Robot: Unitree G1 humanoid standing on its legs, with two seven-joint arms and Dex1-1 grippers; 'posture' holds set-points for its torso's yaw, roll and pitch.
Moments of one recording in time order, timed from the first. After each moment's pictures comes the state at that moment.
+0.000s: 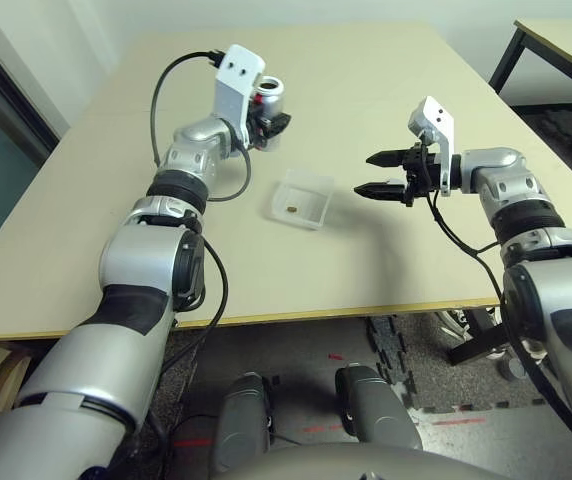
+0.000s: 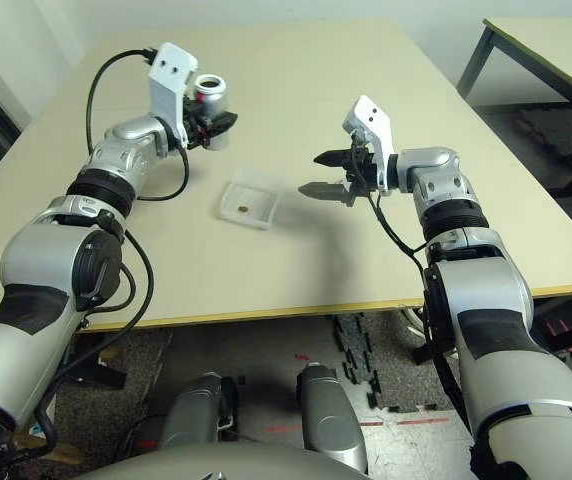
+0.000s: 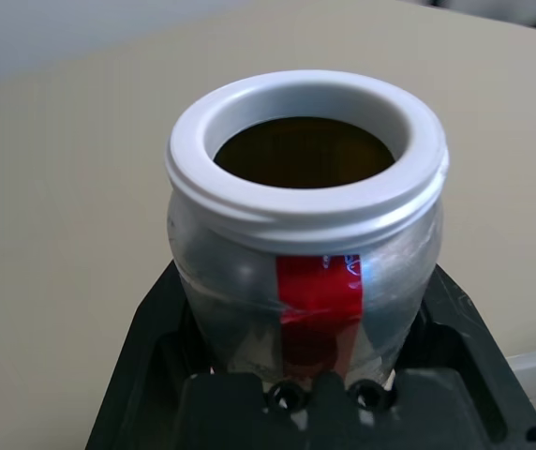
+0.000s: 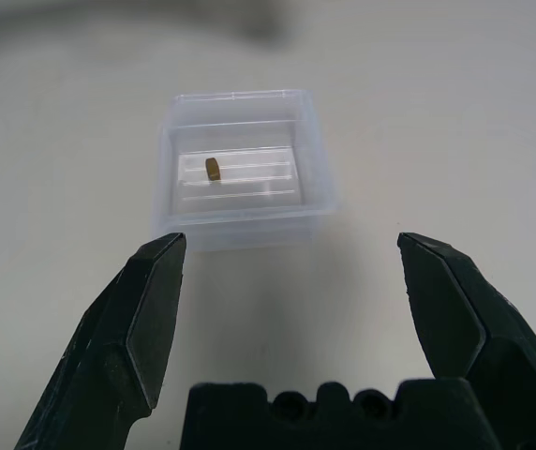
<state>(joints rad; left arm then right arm) -1.12 0.30 0.19 1.15 -0.02 0.02 -0.45 -1.04 -0.45 0.04 1.07 0.04 0.01 1.29</state>
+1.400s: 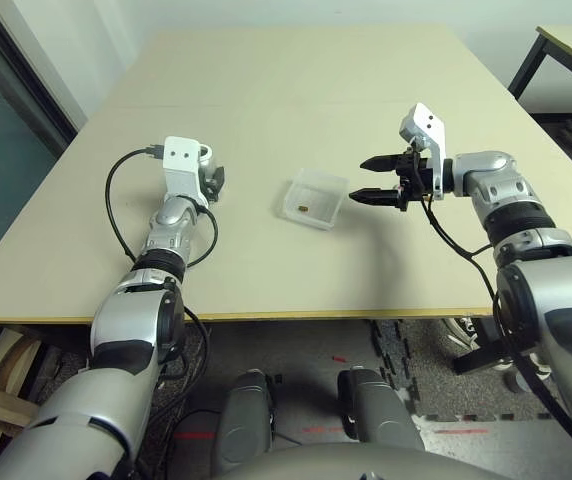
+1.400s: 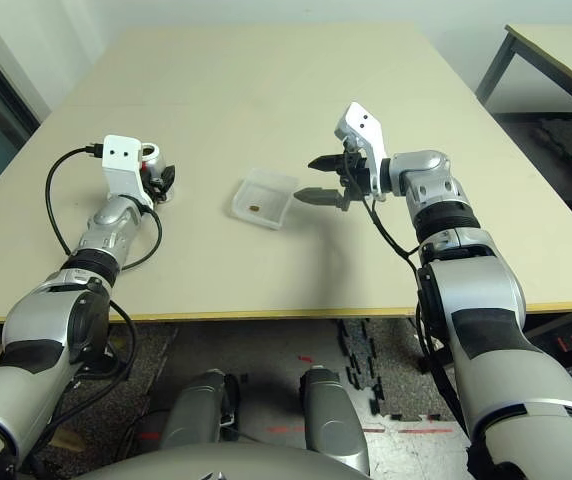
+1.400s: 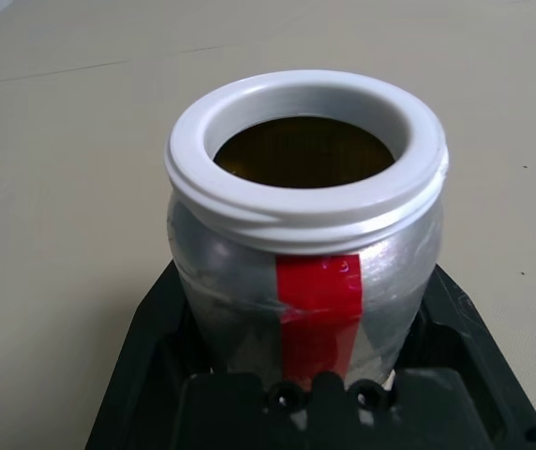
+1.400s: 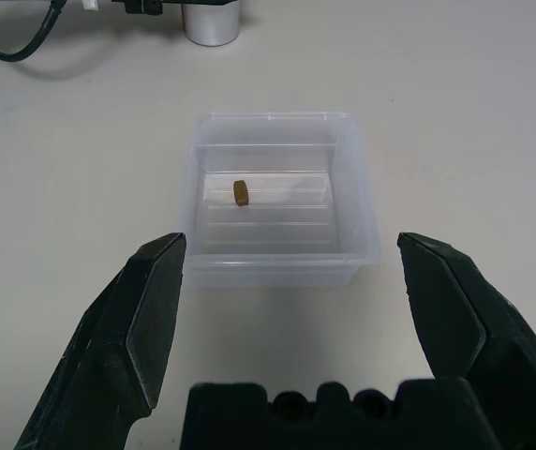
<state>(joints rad) -0.89 0.31 0.21 1.23 -0.04 -0.21 -0.23 -1.04 -0.43 0.04 1.10 0.02 -0.01 1.29</state>
